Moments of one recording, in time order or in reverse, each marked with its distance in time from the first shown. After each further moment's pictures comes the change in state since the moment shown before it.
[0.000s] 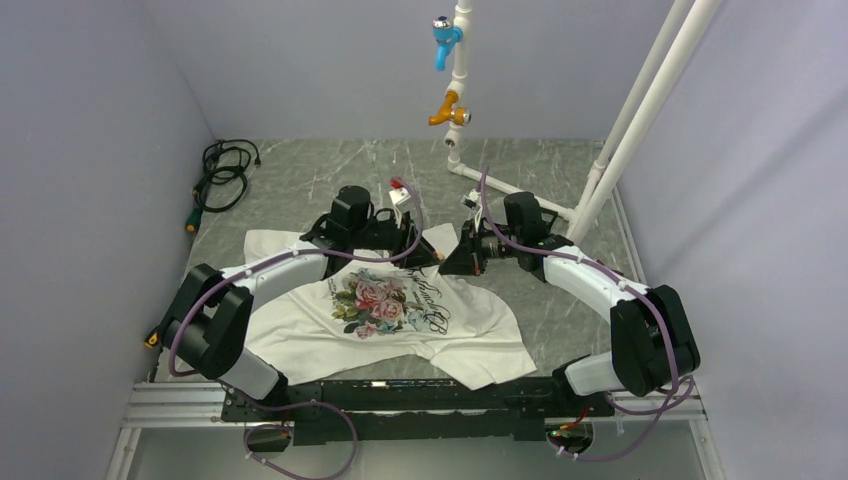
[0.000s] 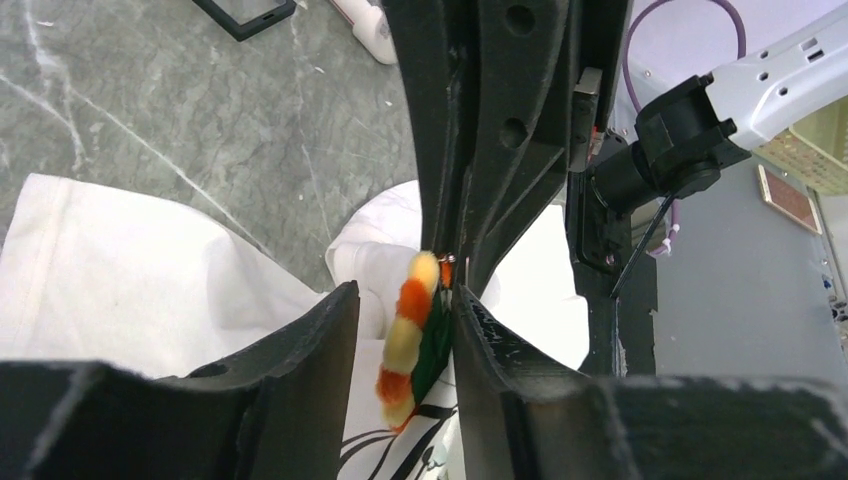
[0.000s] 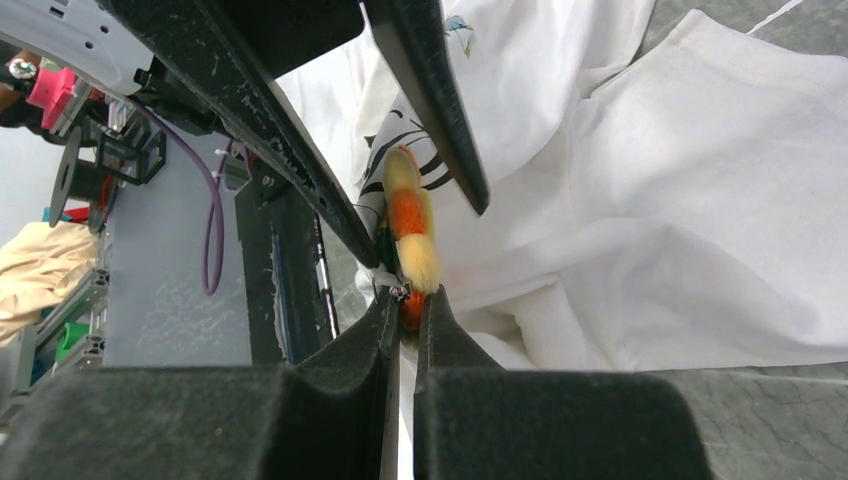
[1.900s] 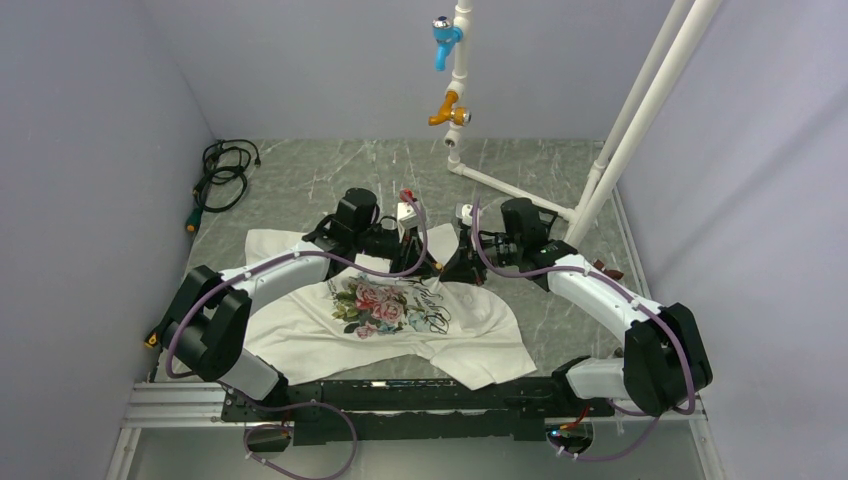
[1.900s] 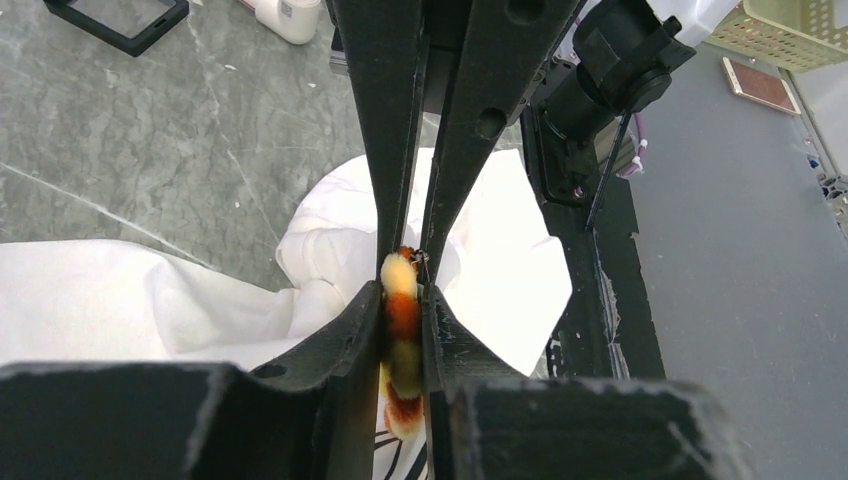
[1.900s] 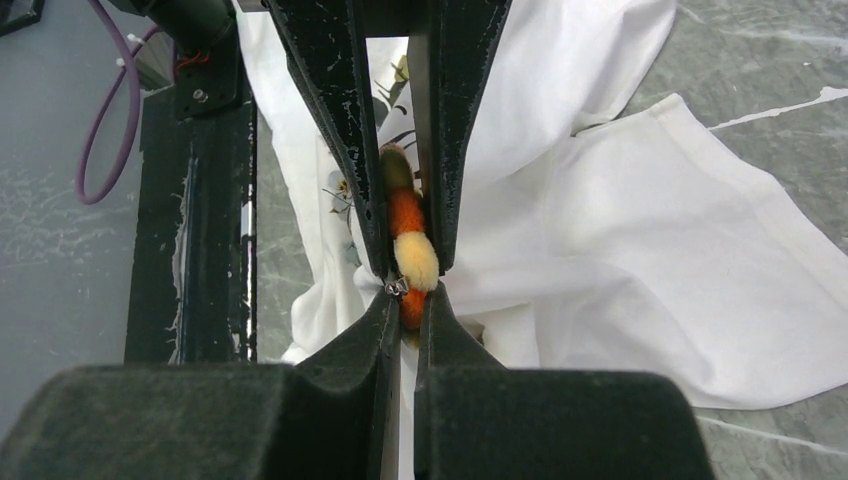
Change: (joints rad) left arm -0.026 -0.013 0.003 -0.088 0.148 0.205; right arm 0.061 -0.099 -0.011 -0.107 0.037 -0.392
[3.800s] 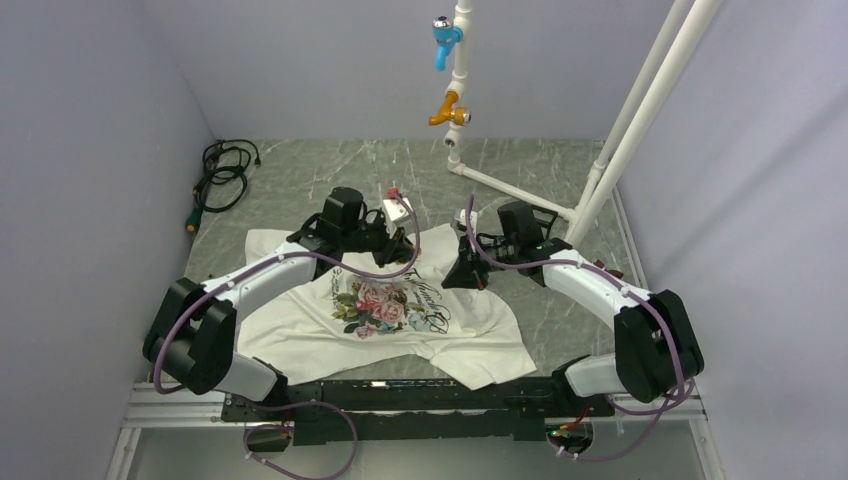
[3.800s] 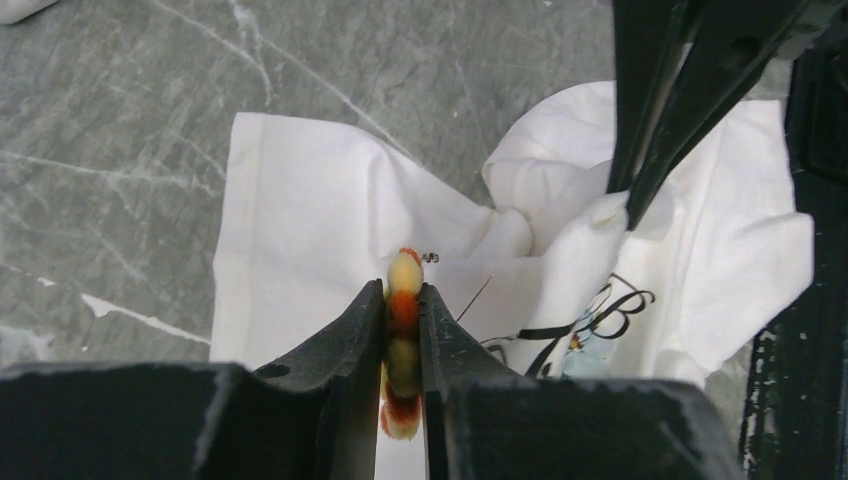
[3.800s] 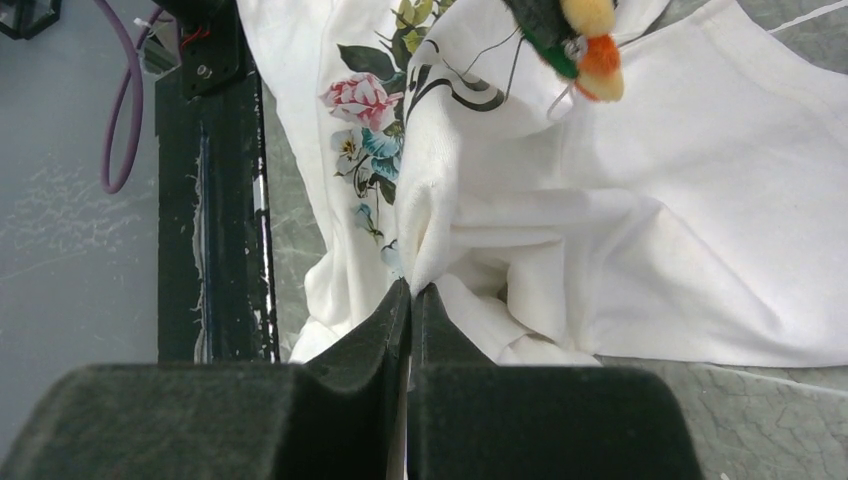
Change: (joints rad) left arm 0.060 -0.078 -0.015 -0.151 -0.354 0.220; right arm -0.022 0.070 0.000 -0.081 -0.008 0.002
